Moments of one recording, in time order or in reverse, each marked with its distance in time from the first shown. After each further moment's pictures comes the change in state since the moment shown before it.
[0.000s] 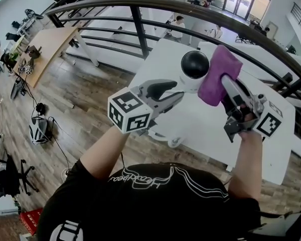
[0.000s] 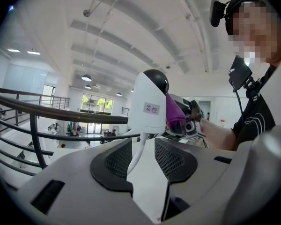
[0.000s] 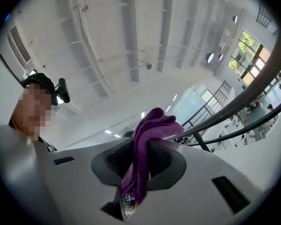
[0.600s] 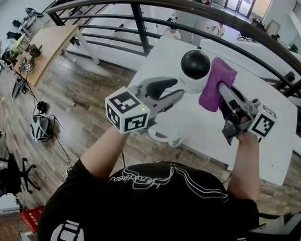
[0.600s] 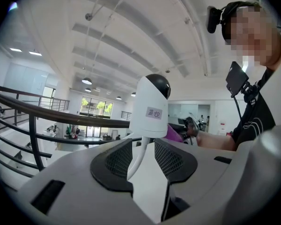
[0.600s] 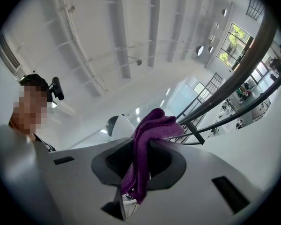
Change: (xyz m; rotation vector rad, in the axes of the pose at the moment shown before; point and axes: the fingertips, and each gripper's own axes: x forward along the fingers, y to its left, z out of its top) left arm 0.002 0.008 0.003 -0.002 -0.053 -0.003; right arm -0.015 -0.044 -0.046 0.103 0.047 -0.058
